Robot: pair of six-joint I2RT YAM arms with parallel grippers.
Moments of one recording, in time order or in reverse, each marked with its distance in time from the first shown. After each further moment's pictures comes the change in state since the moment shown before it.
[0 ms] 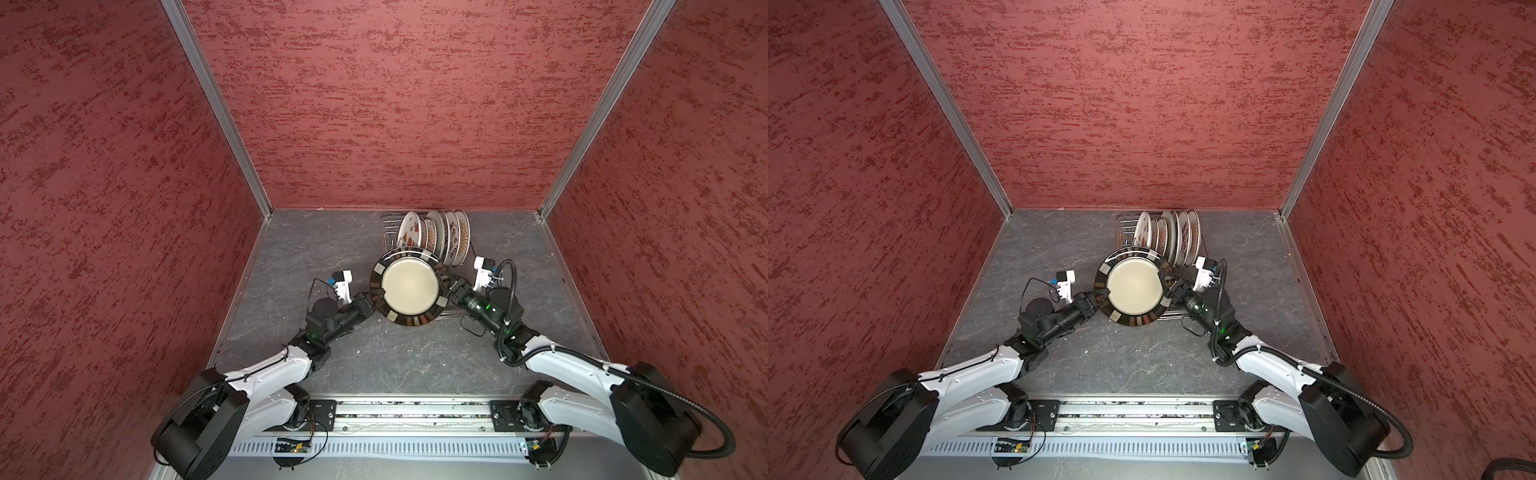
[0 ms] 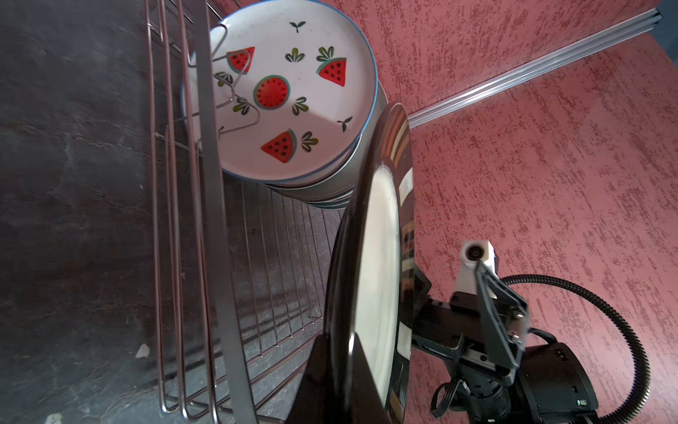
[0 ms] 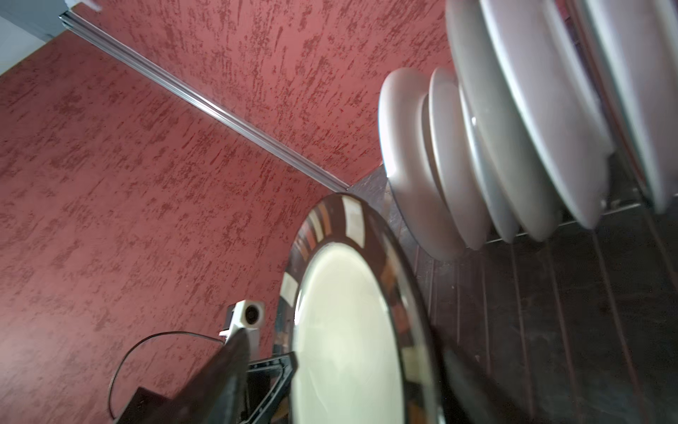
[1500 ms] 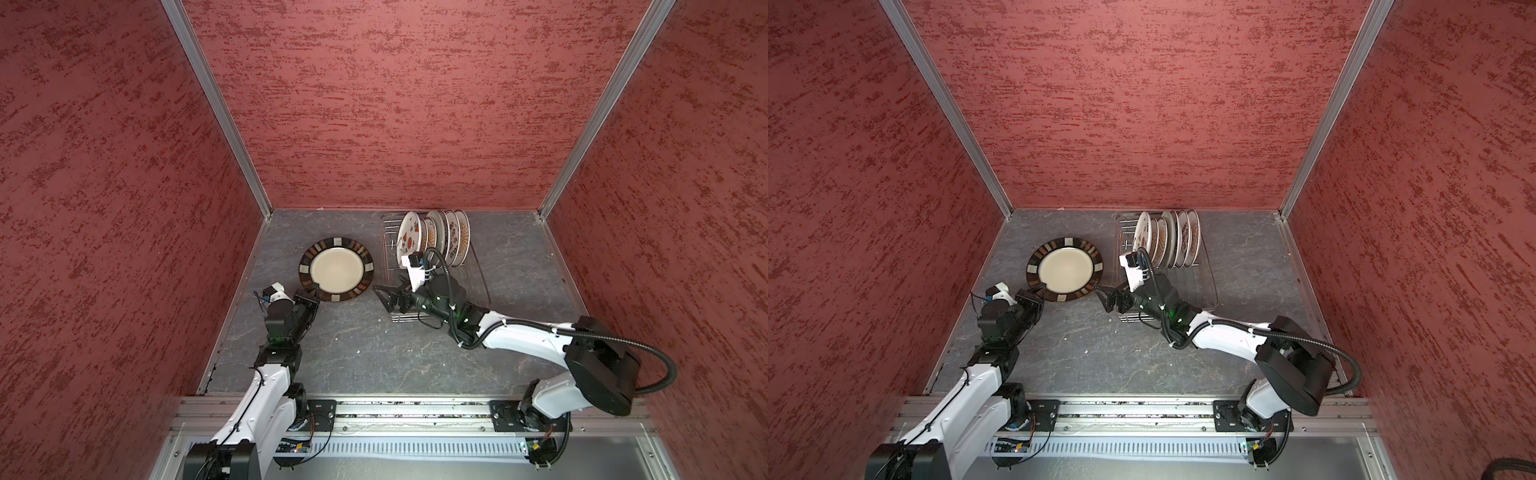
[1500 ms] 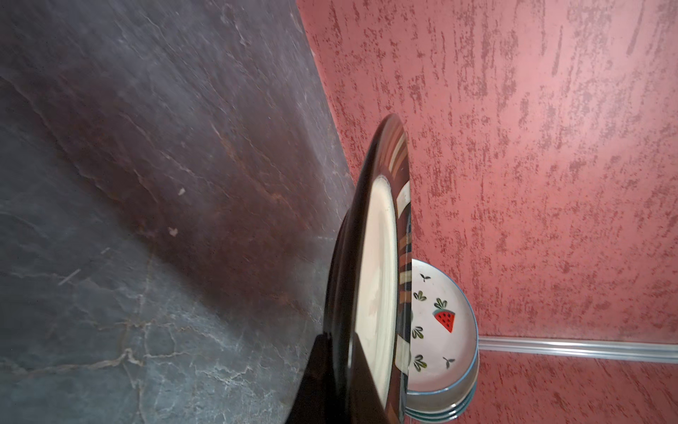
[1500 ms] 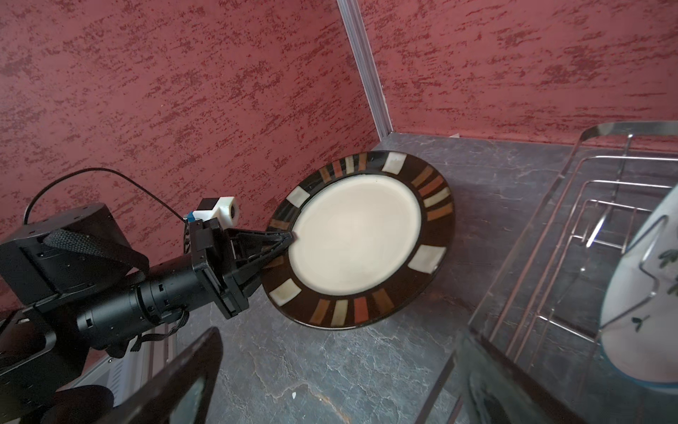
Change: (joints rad) left arm 0.567 -0.268 -0.061 -0.360 -0.122 -0.093; right arm 0.296 0.386 0.428 -0.177 0.041 -0.587
